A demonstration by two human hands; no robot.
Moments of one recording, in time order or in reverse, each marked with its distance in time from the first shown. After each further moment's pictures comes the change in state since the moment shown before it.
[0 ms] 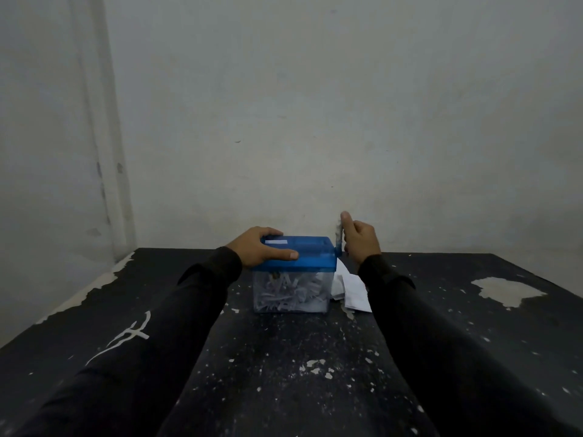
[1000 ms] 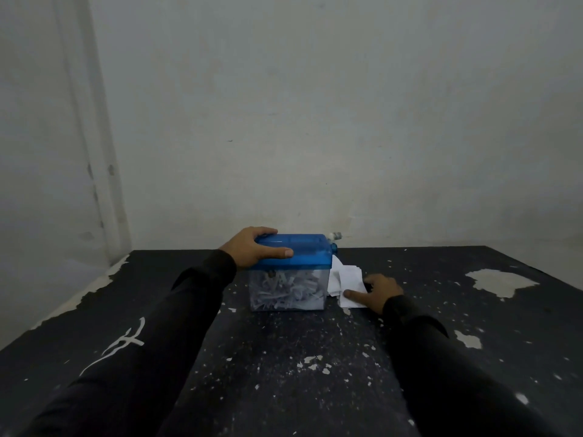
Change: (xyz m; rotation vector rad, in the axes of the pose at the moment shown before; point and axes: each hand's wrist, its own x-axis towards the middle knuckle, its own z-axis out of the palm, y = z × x) left_hand -0.002 -0.005 0.003 -0.026 0.007 -0.003; right_hand -0.035 0.100 -0.060 -0.922 -0.335 0.328
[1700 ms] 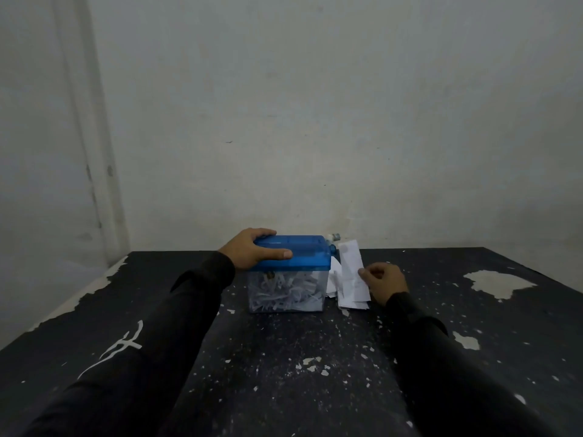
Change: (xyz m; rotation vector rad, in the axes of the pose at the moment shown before) left_hand -0.005 0.004 0.001 -0.012 -0.011 0.004; right_hand -0.003 -0.004 -0.008 0.556 0.320 -0.045
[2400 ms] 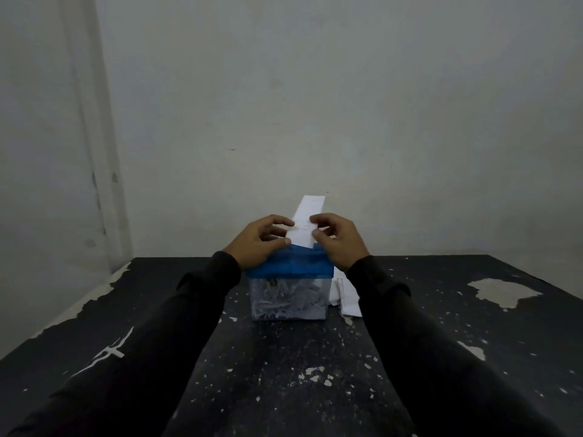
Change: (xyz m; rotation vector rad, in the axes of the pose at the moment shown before) left_hand 0.004 0.022 -0.004 -0.119 0.051 0.248; right_hand -0.010 -0.138 0.022 0.230 -0.139 -0.583
